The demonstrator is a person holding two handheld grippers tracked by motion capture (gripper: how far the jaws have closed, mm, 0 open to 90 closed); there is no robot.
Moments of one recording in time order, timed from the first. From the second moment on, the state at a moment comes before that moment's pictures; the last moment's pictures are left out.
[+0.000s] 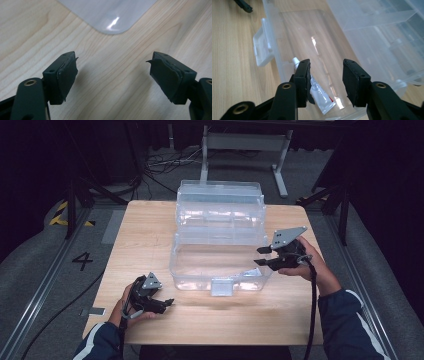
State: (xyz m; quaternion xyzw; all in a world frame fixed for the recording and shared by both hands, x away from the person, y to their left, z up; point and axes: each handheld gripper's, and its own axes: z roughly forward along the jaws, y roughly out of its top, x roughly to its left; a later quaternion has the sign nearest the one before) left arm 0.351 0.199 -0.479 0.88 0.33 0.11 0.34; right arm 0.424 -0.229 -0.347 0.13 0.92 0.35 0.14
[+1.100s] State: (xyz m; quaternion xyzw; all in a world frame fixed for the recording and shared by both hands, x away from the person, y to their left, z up) left arm 0.336 0.174 -0.395 0.88 0.25 0.18 0.36; right arm 0.492 -0.205 -0.291 0.16 0.90 0.33 0.26
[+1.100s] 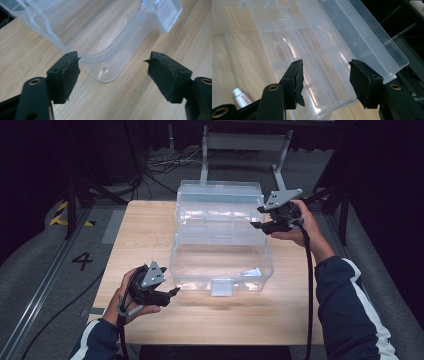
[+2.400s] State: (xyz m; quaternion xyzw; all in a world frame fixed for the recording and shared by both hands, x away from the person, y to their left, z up) left arm 0.384 0.112 -0.417 0.93 0.18 0.13 0.30; right arm 0.541 -0.154 -0.311 0.15 0.94 0.20 0.25
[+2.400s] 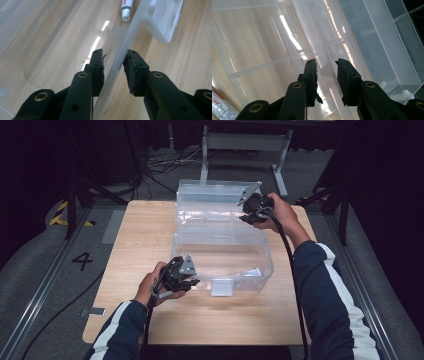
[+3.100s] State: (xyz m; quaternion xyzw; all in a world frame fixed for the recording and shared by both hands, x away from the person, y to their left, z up) left arm 0.377 0.106 -0.419 0.92 0.20 0.15 0.29; right arm 0.526 -0.155 -0.298 0.10 0.95 0.21 0.21
